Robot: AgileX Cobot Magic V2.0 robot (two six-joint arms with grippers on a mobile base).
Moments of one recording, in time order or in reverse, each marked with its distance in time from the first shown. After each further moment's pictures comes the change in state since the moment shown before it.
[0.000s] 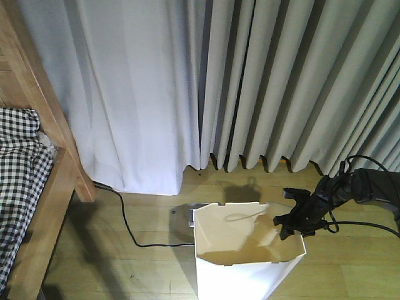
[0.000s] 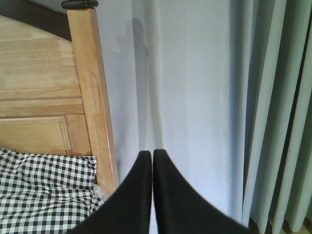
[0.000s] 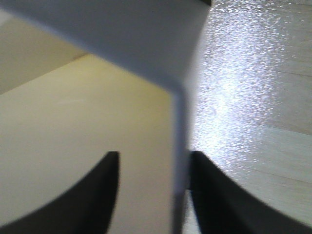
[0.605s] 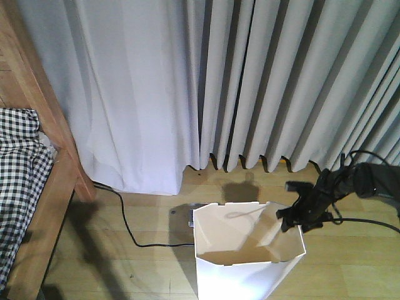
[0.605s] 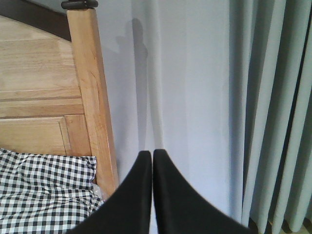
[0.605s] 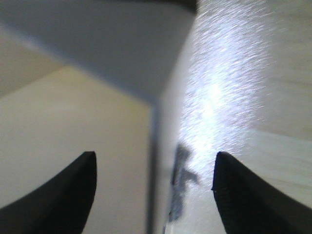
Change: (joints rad) left arm 0.000 0.000 0.000 0.000 0.000 0.000; right arm 0.004 -0.066 0.027 -0.089 -0.038 0.086
